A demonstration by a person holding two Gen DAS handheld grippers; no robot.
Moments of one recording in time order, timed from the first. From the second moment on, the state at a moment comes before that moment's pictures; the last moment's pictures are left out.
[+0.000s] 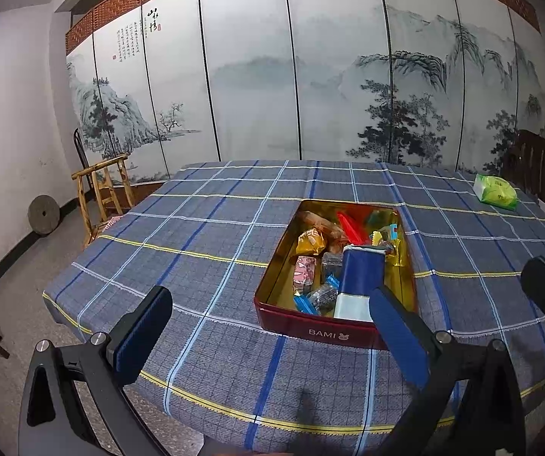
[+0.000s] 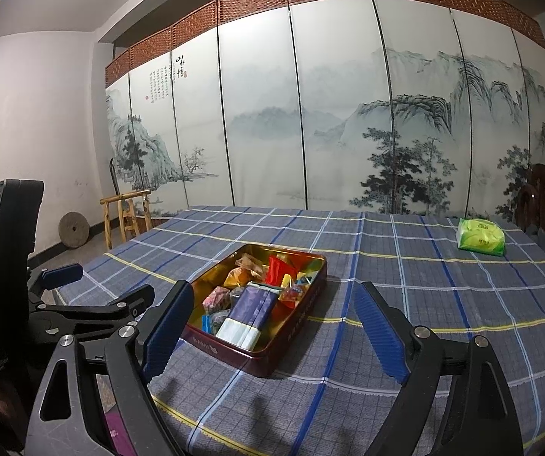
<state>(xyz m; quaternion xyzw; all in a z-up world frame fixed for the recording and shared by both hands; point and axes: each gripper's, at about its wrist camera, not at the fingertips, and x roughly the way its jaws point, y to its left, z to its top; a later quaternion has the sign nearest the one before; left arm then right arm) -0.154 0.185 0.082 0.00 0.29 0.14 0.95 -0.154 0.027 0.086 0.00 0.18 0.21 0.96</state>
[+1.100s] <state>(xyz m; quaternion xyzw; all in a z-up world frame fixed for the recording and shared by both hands) -0.149 0.197 0.093 0.00 0.26 0.15 0.95 -0.114 0.040 0.095 0.01 0.21 0.13 0.97</state>
